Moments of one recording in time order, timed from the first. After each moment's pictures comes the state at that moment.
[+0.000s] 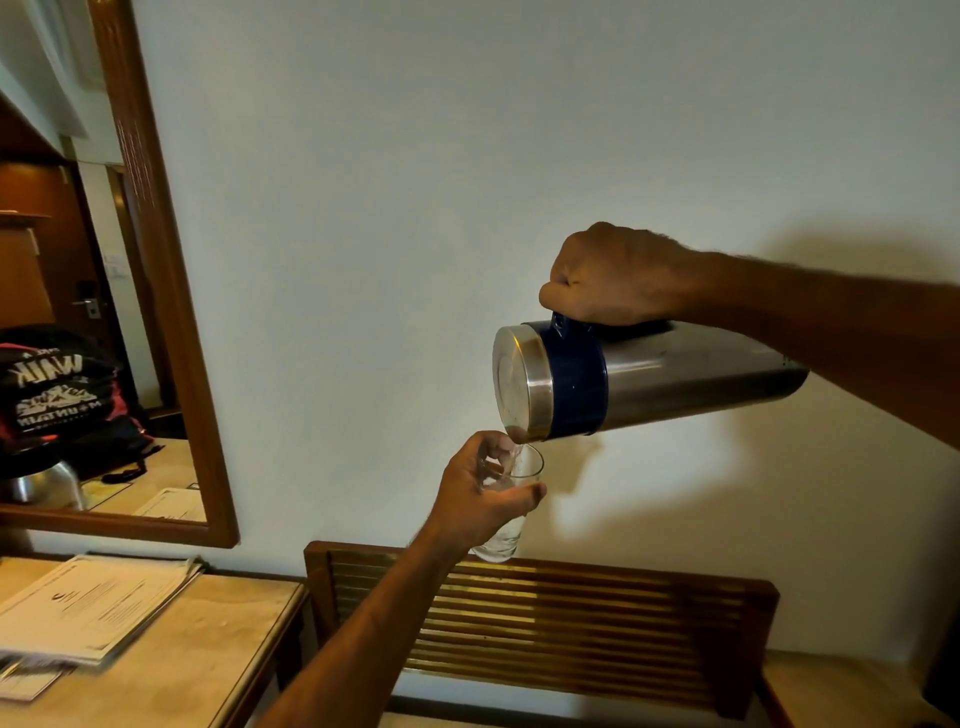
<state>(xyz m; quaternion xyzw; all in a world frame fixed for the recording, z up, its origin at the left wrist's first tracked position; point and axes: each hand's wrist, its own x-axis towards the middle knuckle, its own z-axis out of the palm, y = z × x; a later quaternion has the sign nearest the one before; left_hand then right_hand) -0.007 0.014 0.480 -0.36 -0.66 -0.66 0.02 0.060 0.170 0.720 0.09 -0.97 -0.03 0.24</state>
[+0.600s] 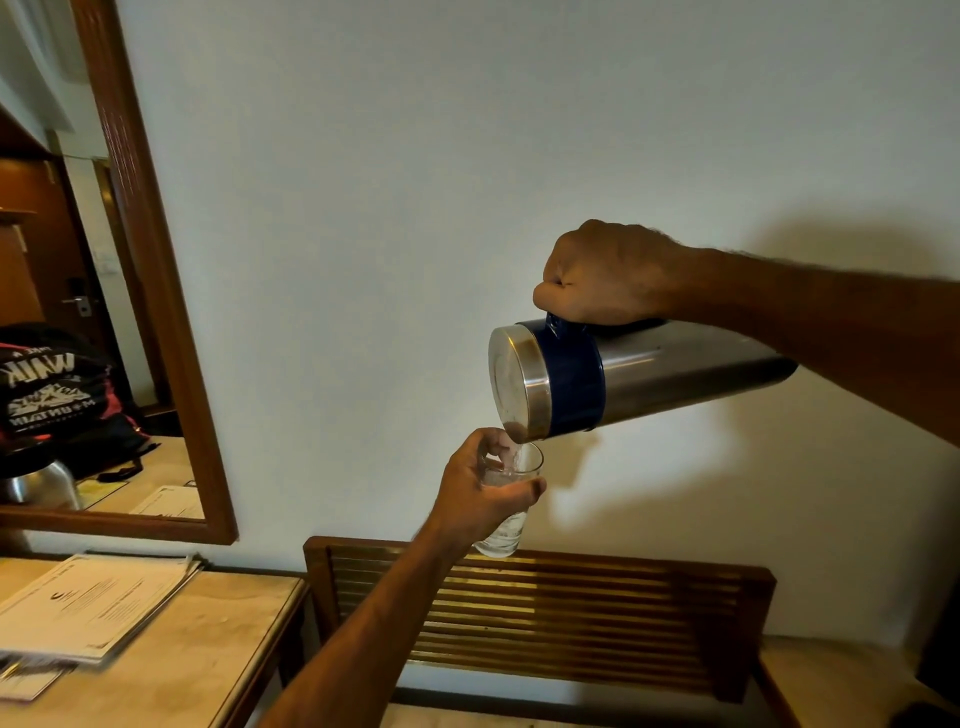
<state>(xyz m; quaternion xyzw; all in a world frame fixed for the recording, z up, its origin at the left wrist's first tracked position) -0.004 0.015 0.479 -0.35 -0.64 -0.68 -0.02 0.056 0.170 0.714 0.09 -0.96 -0.06 0.25</state>
